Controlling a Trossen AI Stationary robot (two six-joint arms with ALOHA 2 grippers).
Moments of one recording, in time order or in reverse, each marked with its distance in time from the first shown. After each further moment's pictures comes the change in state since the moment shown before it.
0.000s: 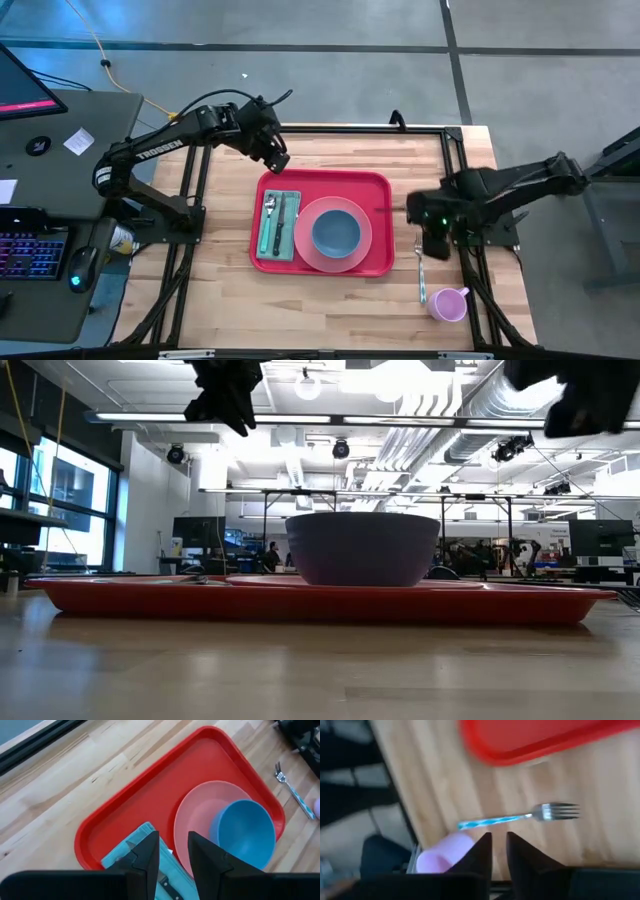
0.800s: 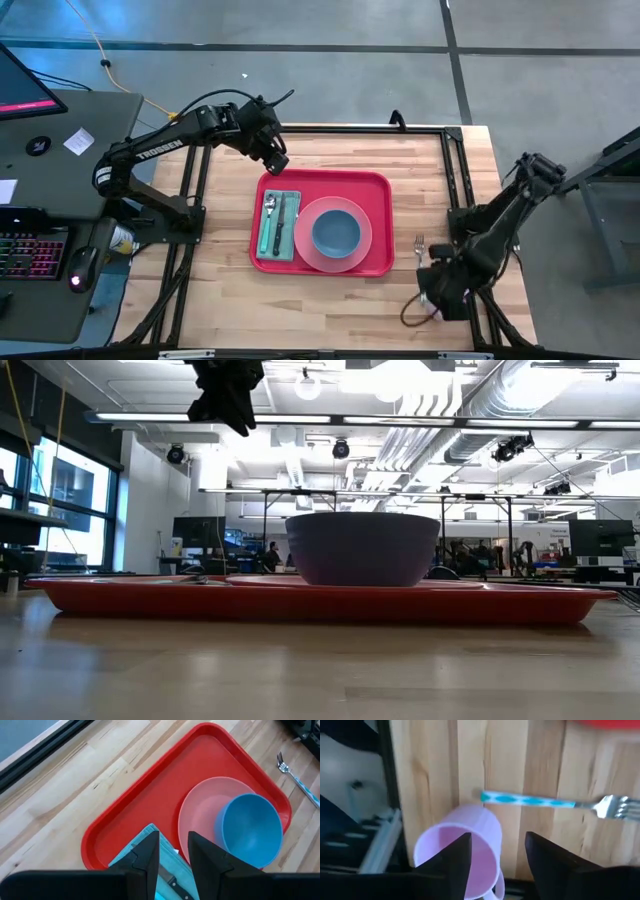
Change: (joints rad) left arm 0.000 0.000 0.000 0.001 -0.001 0.084; right arm 0.712 0.201 0.000 0.187 0.241 0.303
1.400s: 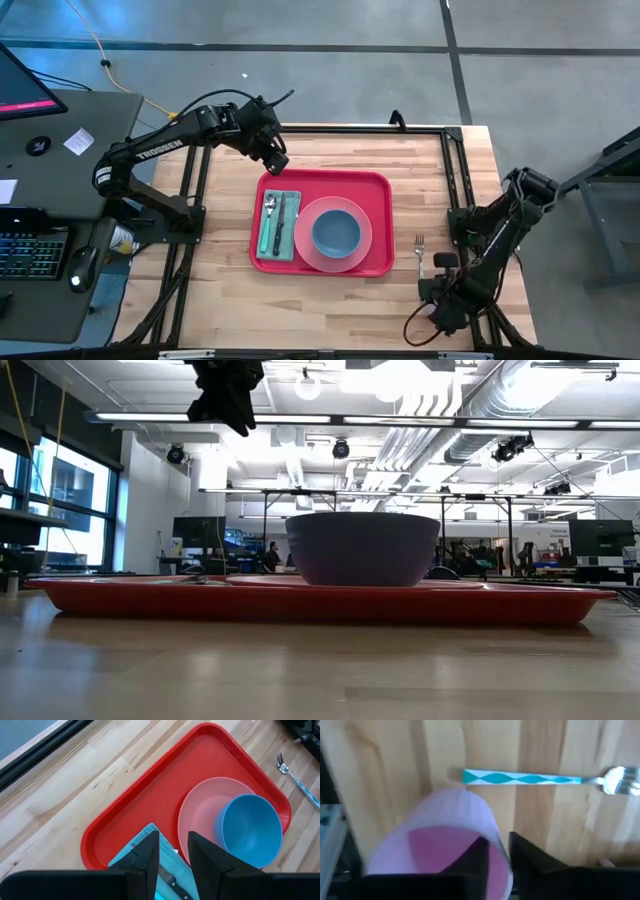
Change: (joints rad) left arm 0.000 0.000 0.000 -0.001 0.000 -0.009; right arm 0.165 0.223 0.000 -0.025 0.068 0.136
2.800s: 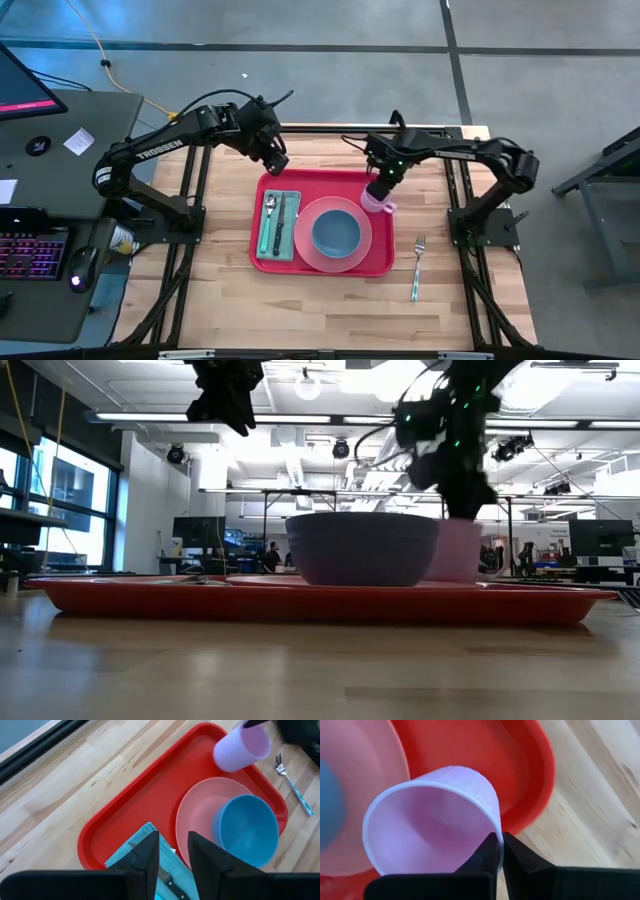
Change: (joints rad) left arm 0.002 0.000 0.000 -0.001 0.011 -0.018; right arm -1.405 0.000 0.063 0.091 -0.071 -0.667
